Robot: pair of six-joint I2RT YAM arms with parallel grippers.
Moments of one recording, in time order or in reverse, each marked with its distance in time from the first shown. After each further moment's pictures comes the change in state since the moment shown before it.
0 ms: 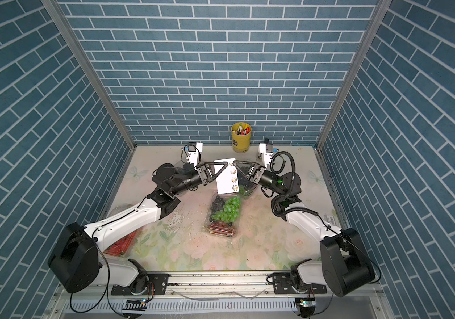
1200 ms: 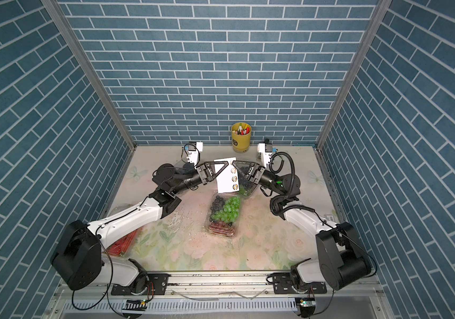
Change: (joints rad) left arm 0.005 0.024 0.000 0.067 0.026 -0.045; right arm -0.002 0.051 0.000 0.125 -0.023 0.067
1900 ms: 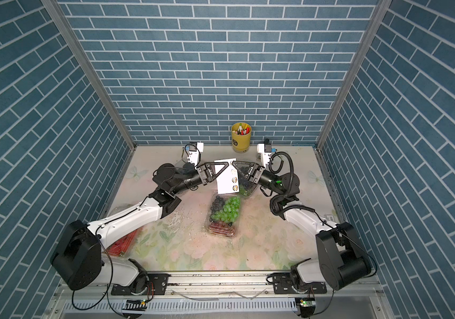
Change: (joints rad) left arm 0.002 -0.001 0.000 -0.020 0.012 0.008; right arm 0.000 0.000 0.000 -0.036 0.003 -0.003
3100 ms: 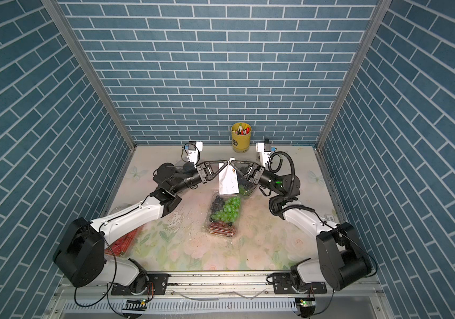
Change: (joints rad) left arm 0.016 0.026 0.000 0.043 0.001 -0.035; right arm 0.025 -0.002 0.016 0.071 -0.008 0.028
